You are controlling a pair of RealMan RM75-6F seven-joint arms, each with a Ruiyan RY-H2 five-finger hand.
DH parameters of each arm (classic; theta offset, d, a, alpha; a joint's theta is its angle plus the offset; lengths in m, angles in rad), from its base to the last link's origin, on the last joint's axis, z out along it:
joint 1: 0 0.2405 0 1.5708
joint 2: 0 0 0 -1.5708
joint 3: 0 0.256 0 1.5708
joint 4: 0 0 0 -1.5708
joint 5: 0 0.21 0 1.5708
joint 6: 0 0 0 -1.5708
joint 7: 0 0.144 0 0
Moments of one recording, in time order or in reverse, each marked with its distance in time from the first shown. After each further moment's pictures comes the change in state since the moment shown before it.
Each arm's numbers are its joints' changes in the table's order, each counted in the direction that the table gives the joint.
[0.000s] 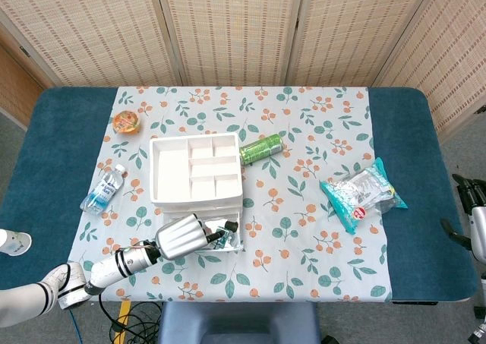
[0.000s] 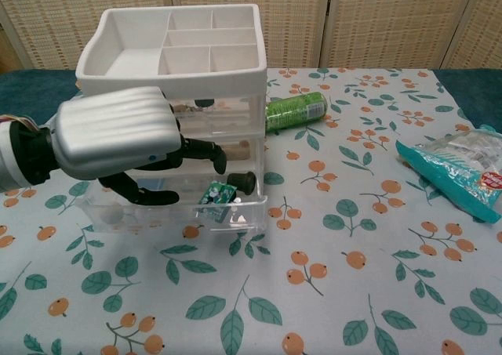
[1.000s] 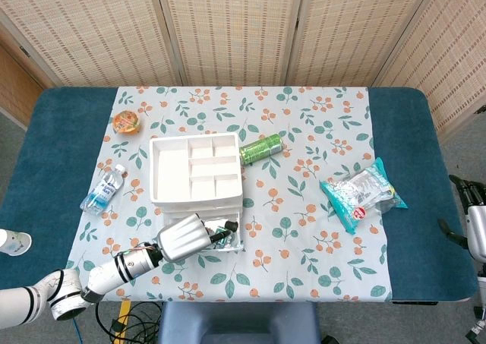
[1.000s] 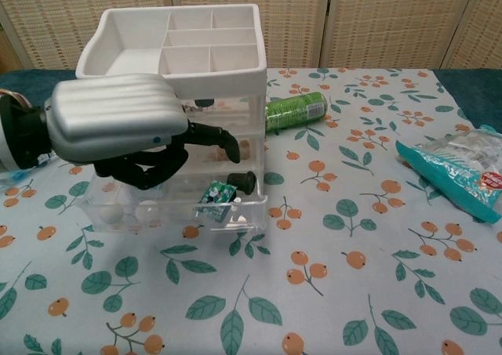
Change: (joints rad) left arm -0.040 -0.165 -0.006 0.343 -0.182 0.191 0.074; right arm 0.013 0.020 -0.004 -0.025 0.018 0.033 0.005
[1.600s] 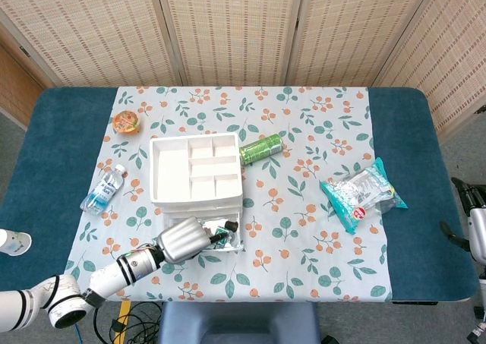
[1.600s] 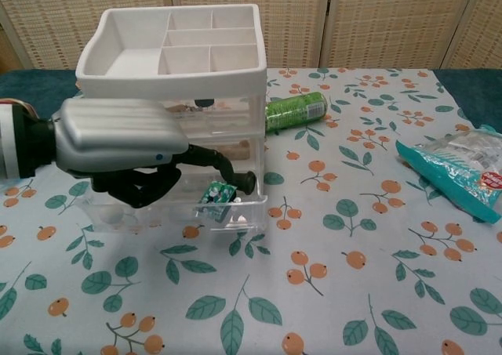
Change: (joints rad) left arm -0.028 -0.061 -0.018 0.149 -0.206 0.197 0.074; right arm -0.011 0.005 -0.005 -0.013 0.006 -0.005 0.015
